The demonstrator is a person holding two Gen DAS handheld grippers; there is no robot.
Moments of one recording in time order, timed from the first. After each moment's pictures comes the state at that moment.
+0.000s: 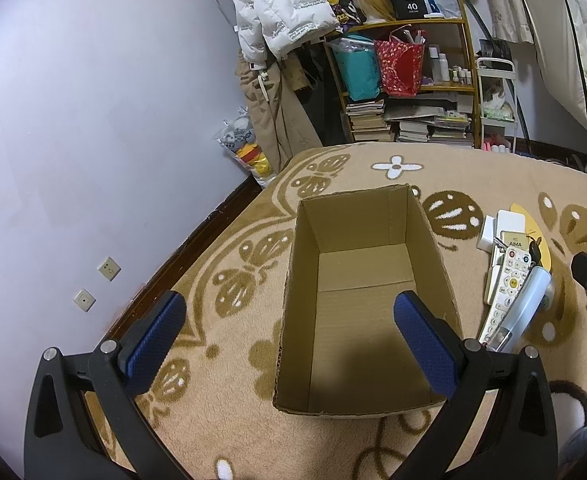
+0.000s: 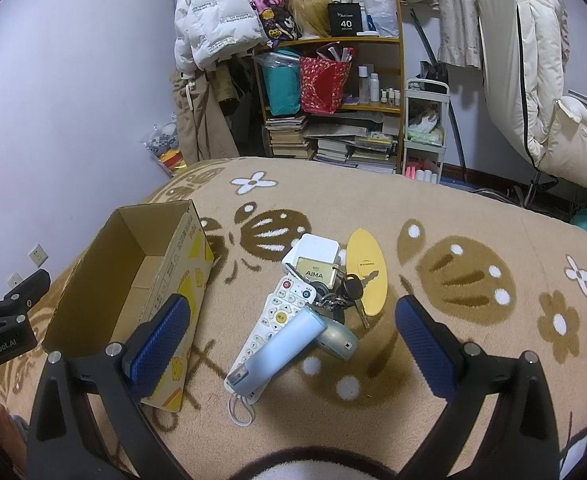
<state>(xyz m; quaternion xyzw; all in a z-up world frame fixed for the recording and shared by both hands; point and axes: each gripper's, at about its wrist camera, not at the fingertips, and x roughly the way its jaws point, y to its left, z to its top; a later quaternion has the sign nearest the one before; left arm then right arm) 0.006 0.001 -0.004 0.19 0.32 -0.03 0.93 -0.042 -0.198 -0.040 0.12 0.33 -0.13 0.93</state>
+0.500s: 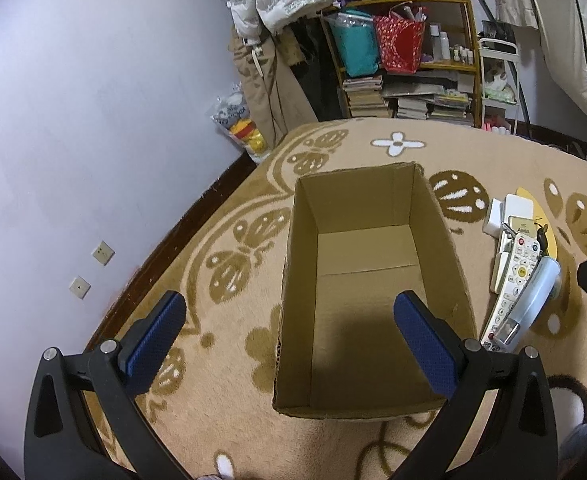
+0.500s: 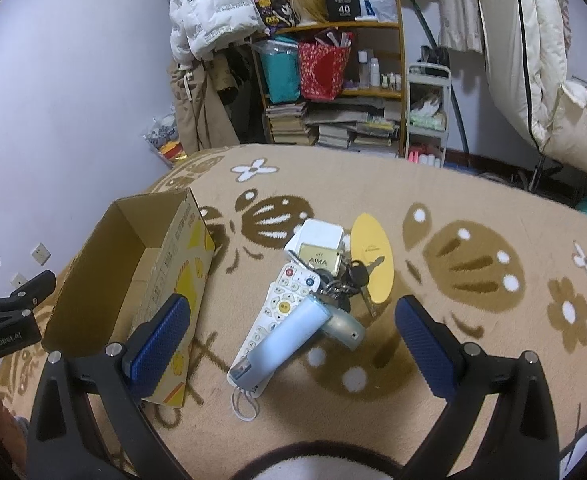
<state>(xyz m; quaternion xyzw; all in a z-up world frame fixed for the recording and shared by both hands) 0.032 0.003 -0.017 0.19 0.37 -0.04 0.91 -0.033 -0.199 -0.060 0.14 0.35 -0.13 0.92</state>
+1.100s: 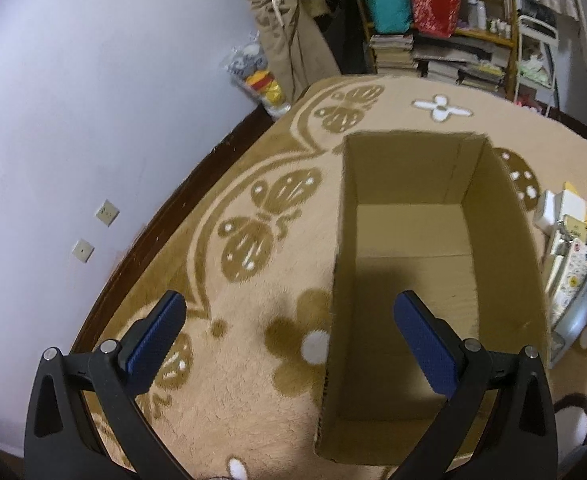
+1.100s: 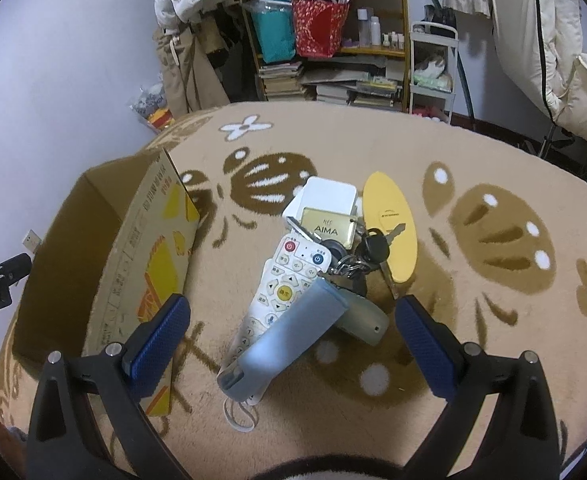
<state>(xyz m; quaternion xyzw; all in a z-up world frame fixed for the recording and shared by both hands) 0.093 0.032 -0.050 0.17 0.45 0.01 0.87 0.006 -0.204 -0.087 0.15 0.42 -0.13 0.89</state>
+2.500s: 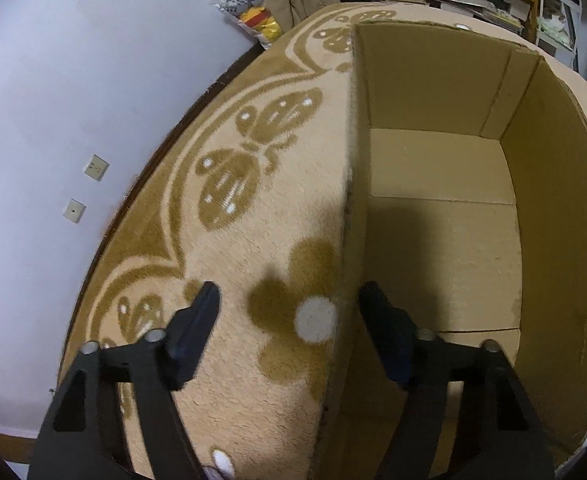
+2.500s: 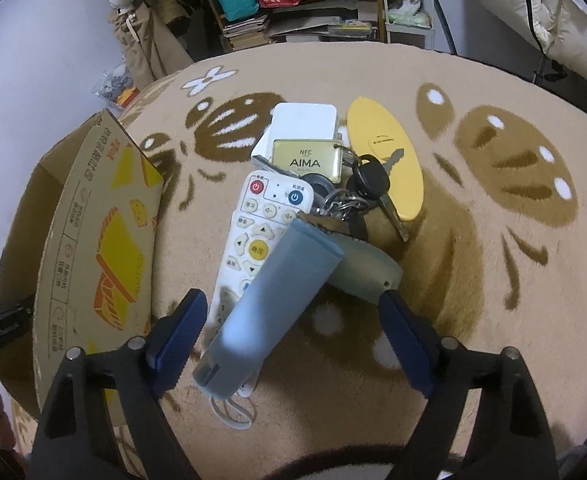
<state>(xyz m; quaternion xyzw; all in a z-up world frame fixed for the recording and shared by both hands) 0.125 0.036 -0.116 0.17 0.55 0.02 0.82 0.012 -0.213 -0.125 0.23 0.47 -0.15 0.84</state>
